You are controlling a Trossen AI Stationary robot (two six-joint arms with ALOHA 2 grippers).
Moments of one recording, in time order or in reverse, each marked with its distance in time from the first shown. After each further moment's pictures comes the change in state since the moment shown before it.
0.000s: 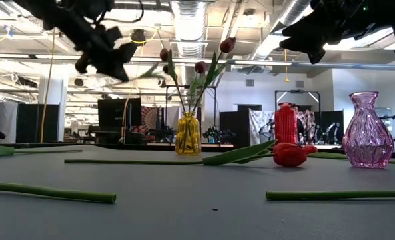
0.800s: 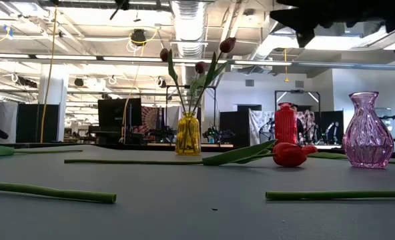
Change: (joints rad) left arm -0.136 -0.137 0.065 0.497 0.957 0.230; right arm 0.118 0.128 0.001 0.315 -0.001 -0.046
